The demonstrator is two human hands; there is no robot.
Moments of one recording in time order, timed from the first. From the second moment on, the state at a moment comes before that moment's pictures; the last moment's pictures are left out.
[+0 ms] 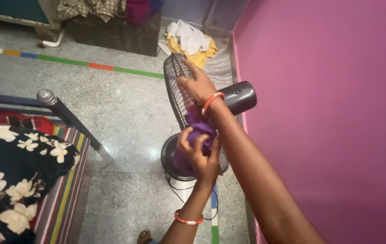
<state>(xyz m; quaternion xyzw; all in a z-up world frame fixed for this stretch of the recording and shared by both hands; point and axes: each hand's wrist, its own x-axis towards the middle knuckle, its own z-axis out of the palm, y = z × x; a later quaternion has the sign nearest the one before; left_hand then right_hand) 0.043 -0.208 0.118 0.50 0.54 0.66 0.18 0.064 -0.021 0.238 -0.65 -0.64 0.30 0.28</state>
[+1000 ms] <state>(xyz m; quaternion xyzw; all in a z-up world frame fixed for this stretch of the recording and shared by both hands) -0.011 -0.179 0.058 0.53 0.45 0.67 0.25 0.051 -0.048 0.243 -0.67 -0.61 0.29 0.31</state>
